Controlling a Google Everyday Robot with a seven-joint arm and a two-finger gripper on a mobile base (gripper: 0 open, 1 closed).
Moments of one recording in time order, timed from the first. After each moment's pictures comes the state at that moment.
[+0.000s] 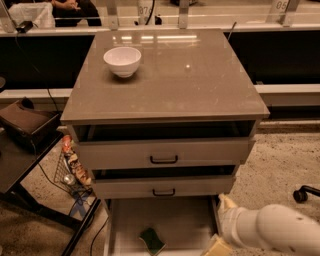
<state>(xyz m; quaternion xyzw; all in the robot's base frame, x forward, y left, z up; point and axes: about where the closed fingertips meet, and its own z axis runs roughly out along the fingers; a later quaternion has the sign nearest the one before) 0.376 -0.163 0.556 -0.52 0.80 0.08 0.27</state>
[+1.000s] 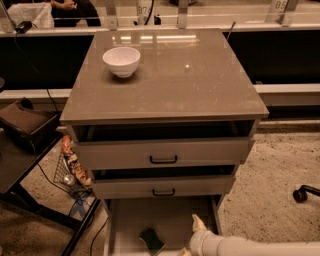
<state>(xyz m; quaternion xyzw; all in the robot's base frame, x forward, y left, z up) 0.396 -0.087 0.383 -0.46 0.81 0.14 0.34</state>
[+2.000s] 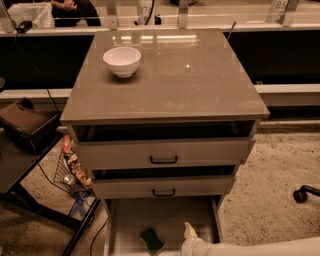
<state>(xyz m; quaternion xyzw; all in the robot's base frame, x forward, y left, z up) 0.387 -0.060 0.329 -0.43 0.82 0.16 0.33</state>
